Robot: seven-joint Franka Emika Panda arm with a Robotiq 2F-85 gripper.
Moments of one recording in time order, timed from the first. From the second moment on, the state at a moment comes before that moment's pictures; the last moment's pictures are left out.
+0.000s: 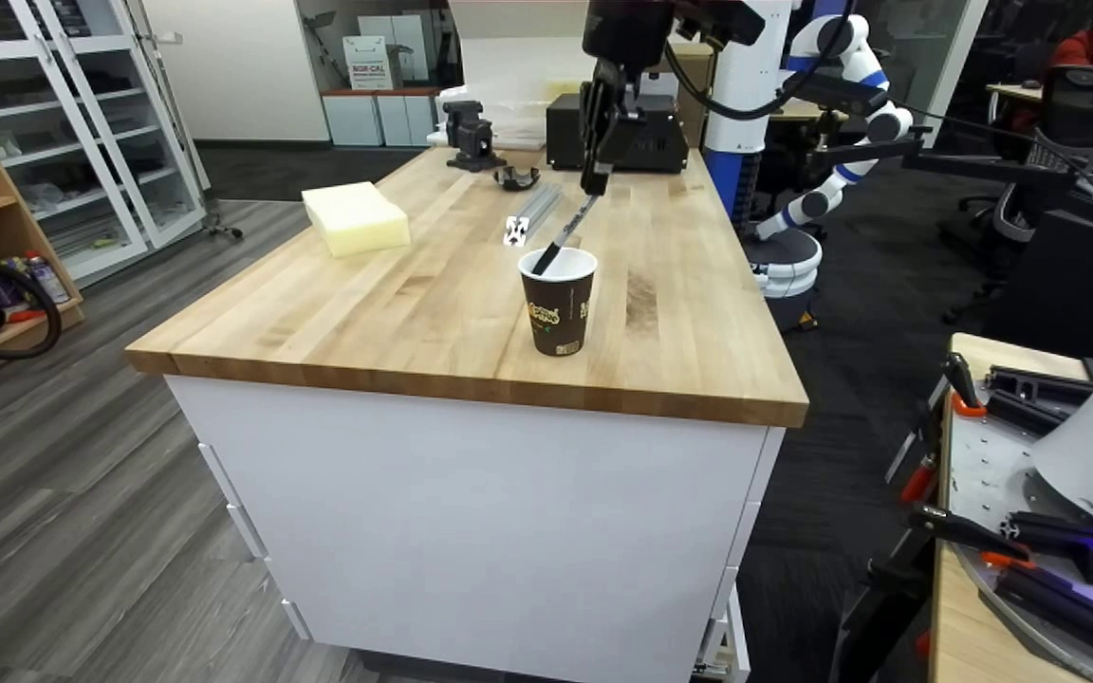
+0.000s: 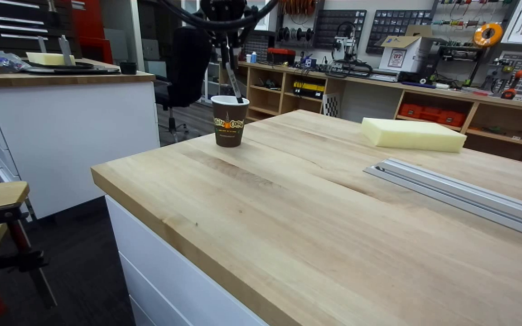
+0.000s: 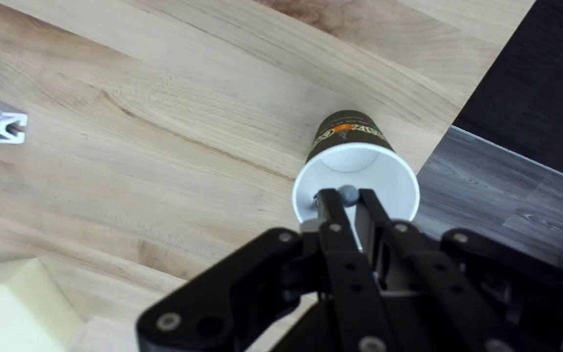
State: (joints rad) arm 0.13 -0.06 0.10 -2.19 0.01 2.34 -0.59
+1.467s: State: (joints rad) arm -0.03 -0.03 -0.04 -2.01 -0.26 2.10 -0.10
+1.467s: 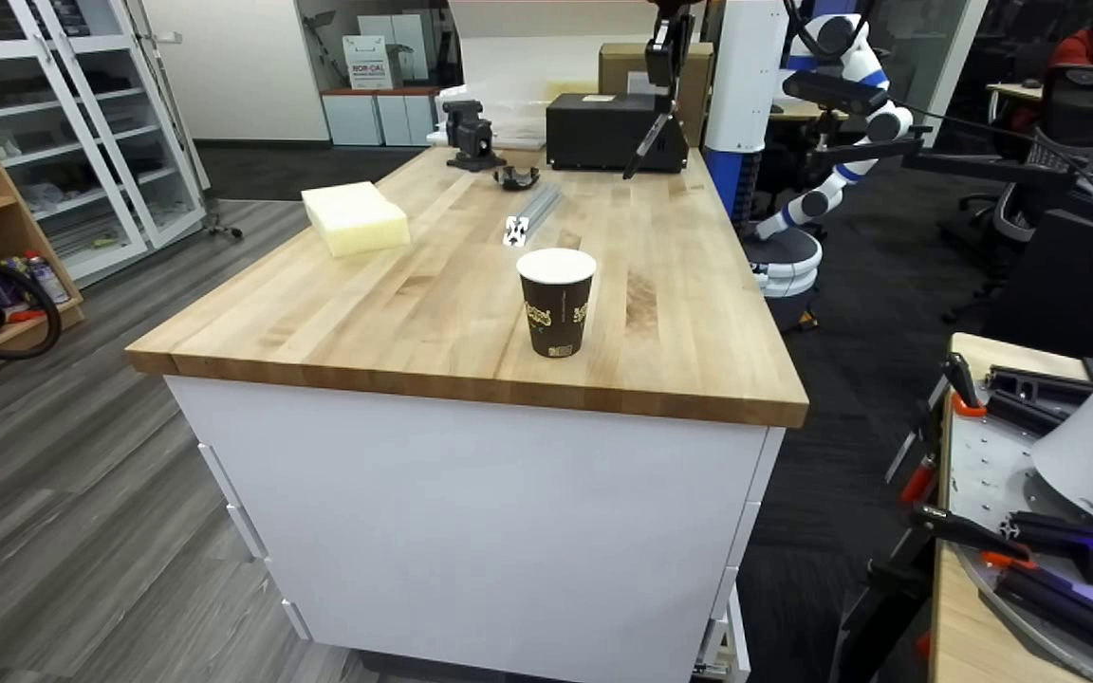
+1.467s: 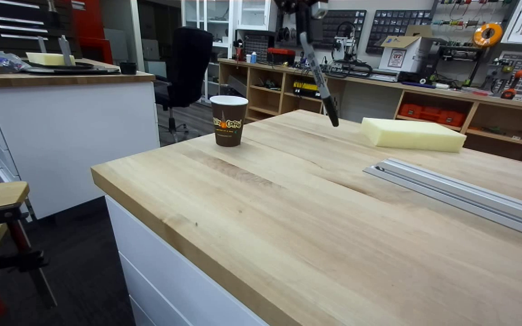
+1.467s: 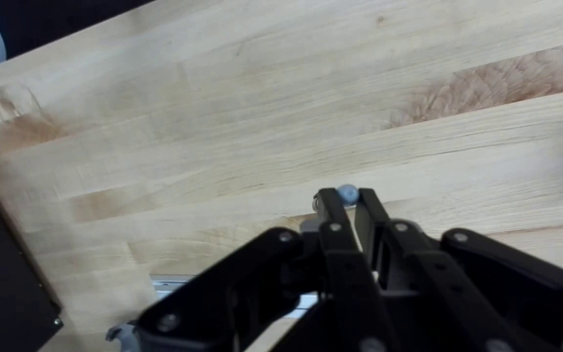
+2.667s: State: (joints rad) arm -0.06 0.08 -0.07 -1.90 -0.10 2.01 -0.09
